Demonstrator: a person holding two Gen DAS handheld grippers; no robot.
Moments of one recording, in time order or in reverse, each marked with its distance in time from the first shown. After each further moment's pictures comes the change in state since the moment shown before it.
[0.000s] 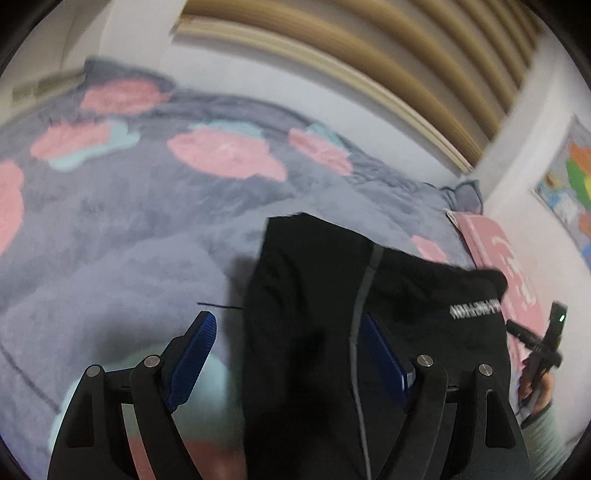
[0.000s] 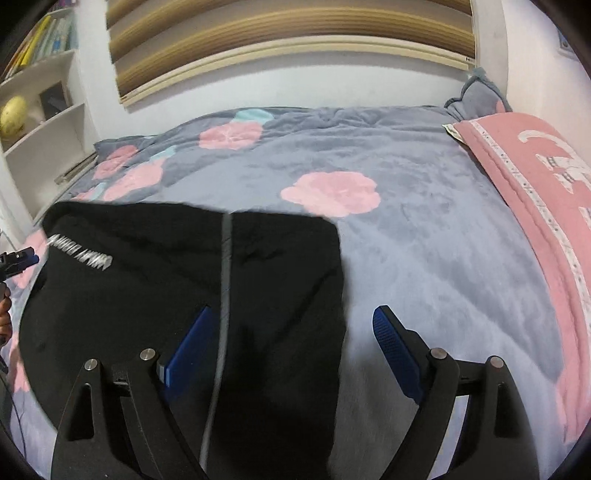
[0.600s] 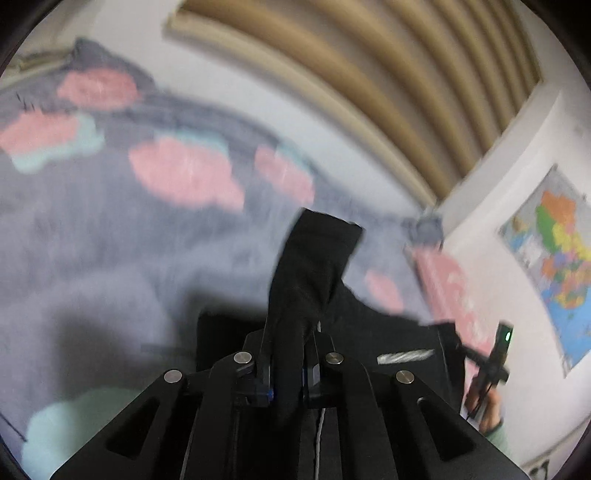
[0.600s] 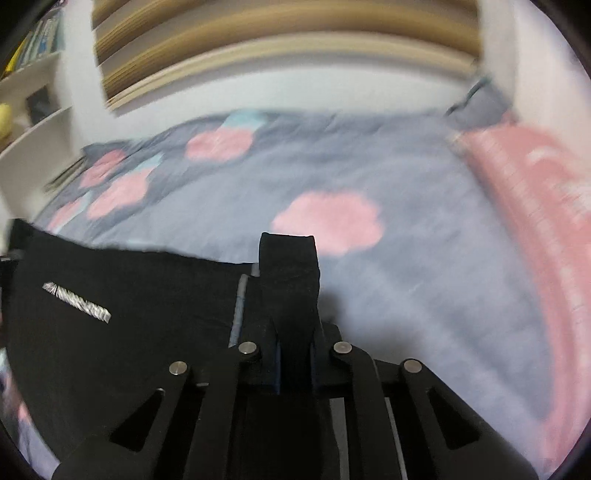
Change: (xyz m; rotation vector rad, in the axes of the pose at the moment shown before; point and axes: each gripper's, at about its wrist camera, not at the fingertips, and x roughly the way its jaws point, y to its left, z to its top) left arm -0.015 -0.022 0.040 -0.082 -0.098 -0.182; right arm 0.010 0.002 0.059 0.007 -0.015 -0.061
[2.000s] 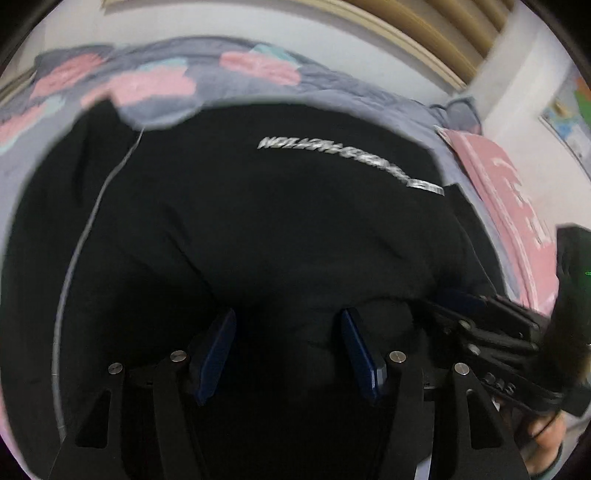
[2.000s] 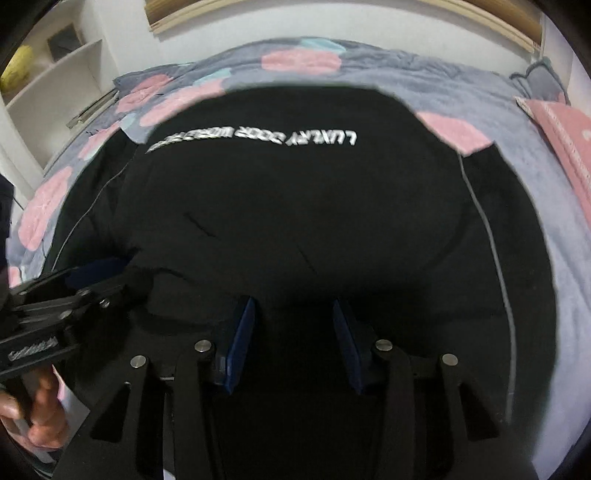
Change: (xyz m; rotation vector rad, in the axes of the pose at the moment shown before) left arm 0.105 -0.106 -0.139 0.145 0.327 0.263; right arm 0.025 0.182 -0.084 -0.058 0.273 0.112
